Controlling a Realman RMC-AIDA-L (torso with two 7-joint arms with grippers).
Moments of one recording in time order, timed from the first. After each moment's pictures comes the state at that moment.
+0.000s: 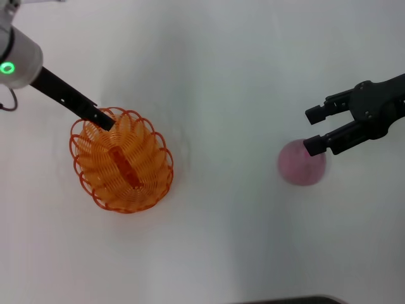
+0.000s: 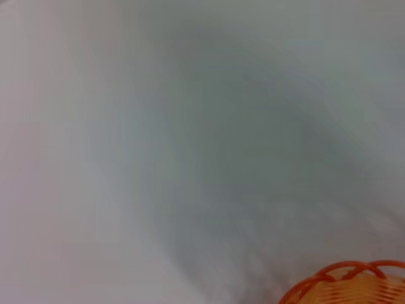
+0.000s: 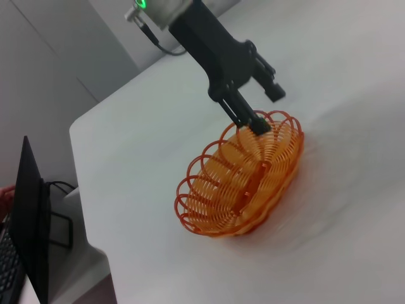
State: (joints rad) left arm -0.83 -2.10 1.09 0.96 2.75 1.46 -2.38; right arm 0.59 1.95 -0.77 -0.91 -2.23 -1.92 1.87
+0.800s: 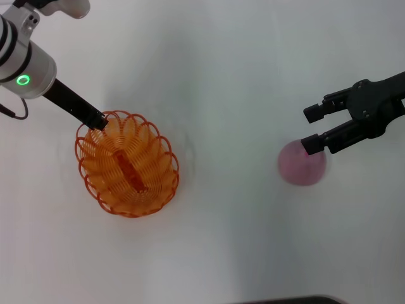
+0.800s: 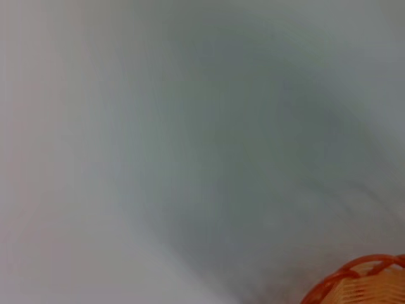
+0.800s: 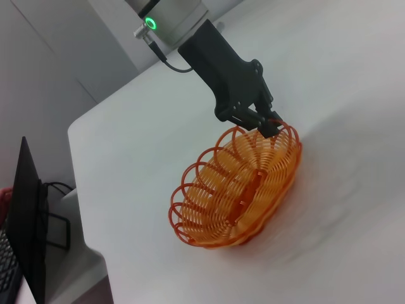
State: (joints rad) left arm -0.84 -2.12 1.12 0.90 2.78 1.39 -2.38; right arm 0.59 1.95 -0.77 -0.91 -2.23 -1.91 1.87
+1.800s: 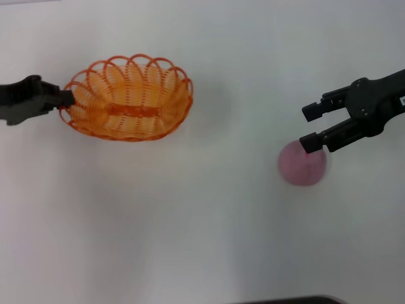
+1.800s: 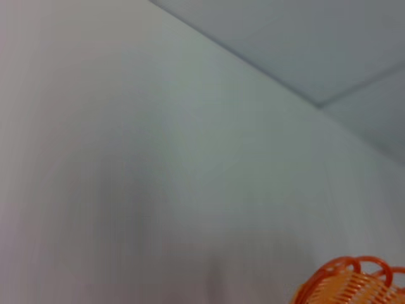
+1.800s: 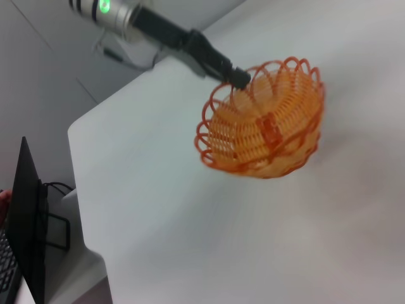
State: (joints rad) left arm -0.59 -2.14 0.48 0.98 2.45 1.55 -2.55; right arm 0.60 1.96 -0.77 -0.91 -2.23 -1.91 1.87
